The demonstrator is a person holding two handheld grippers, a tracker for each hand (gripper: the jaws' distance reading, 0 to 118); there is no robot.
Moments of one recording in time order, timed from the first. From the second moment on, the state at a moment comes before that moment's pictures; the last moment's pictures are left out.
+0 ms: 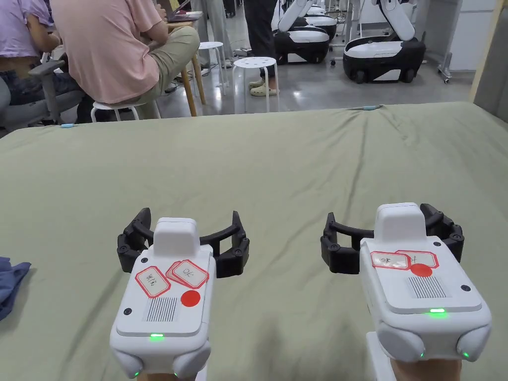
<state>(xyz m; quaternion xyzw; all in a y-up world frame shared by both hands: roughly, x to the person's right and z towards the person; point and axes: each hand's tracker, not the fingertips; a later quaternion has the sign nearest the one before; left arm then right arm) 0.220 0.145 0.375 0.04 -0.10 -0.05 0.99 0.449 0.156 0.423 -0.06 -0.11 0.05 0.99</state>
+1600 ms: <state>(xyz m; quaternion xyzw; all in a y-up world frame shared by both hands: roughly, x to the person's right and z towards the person) 0.218 0.148 0.386 0.04 -0.09 -0.05 0.99 0.440 0.171 0.439 -0.05 -0.10 0.06 0.99</state>
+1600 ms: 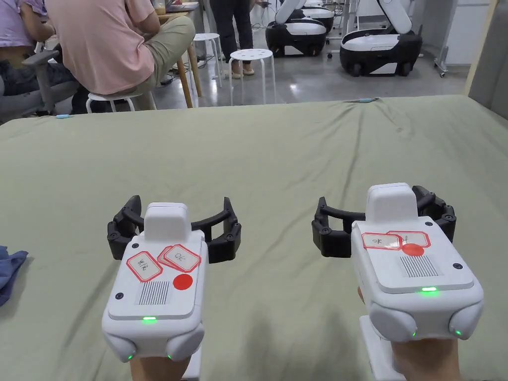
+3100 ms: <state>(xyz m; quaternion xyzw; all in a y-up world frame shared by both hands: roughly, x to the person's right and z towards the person) 0.210 0.156 0.396 0.04 -0.08 -0.04 0.99 0.447 0.178 0.446 -0.07 -0.05 -0.03 1.00</state>
